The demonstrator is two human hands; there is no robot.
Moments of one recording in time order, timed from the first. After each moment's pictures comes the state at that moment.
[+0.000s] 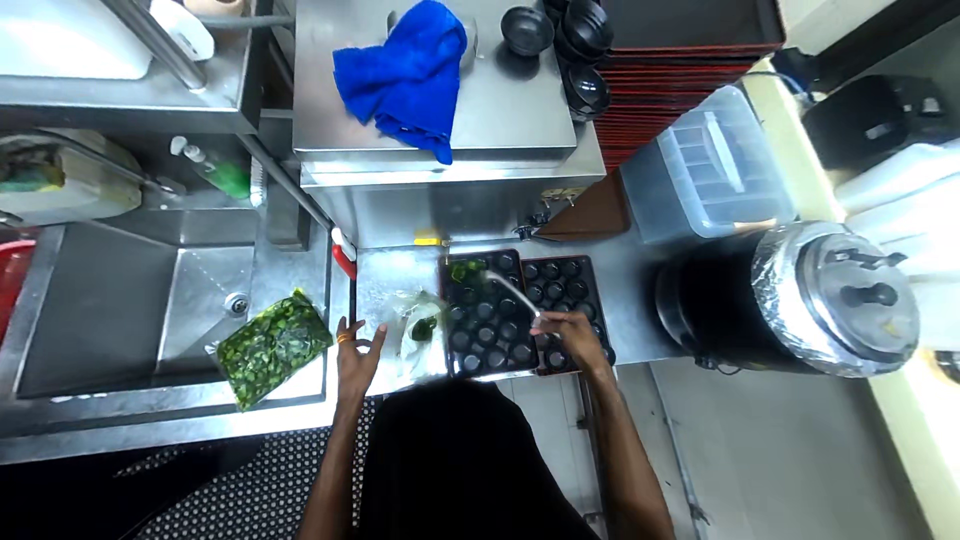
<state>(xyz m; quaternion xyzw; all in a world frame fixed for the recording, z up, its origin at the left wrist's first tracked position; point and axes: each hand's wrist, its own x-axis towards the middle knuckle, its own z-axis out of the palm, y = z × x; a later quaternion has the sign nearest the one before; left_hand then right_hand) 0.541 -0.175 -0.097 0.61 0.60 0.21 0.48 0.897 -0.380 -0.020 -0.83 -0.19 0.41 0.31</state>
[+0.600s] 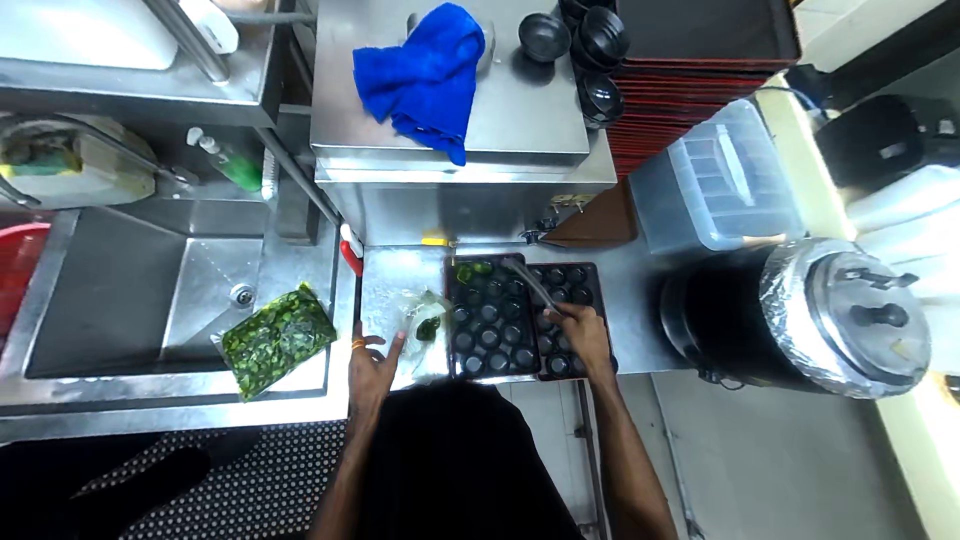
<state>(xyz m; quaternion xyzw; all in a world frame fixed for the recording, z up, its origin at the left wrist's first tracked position) 0.549 -0.206 -0.079 0.64 0.62 0.17 0.41 0.903 -0.365 -0.010 -0.91 -0.24 0.29 0.16</state>
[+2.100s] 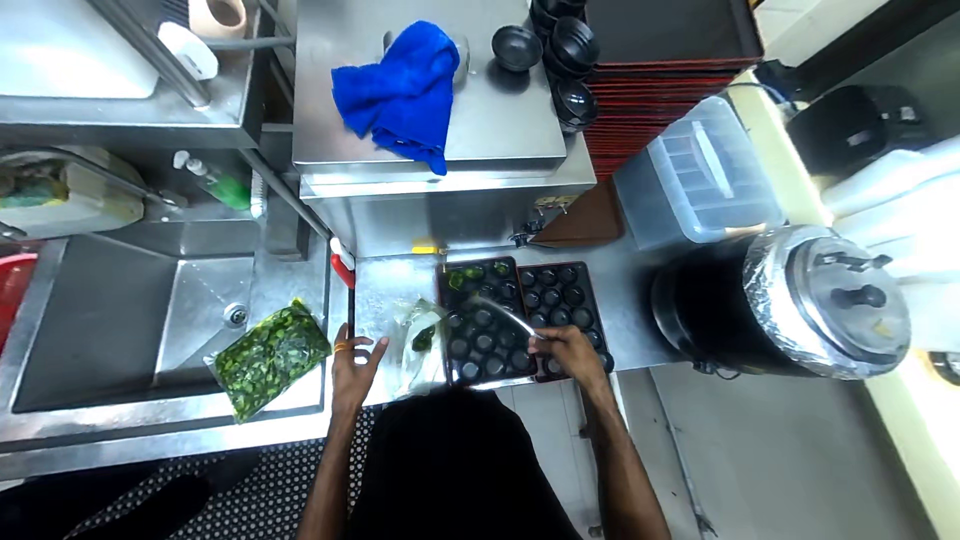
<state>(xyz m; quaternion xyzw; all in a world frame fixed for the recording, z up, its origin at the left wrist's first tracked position) 0.535 -0.176 -0.089 0.62 0.56 0.23 0.50 0.880 -0.388 -0.002 -0.86 -0.25 0.39 0.20</state>
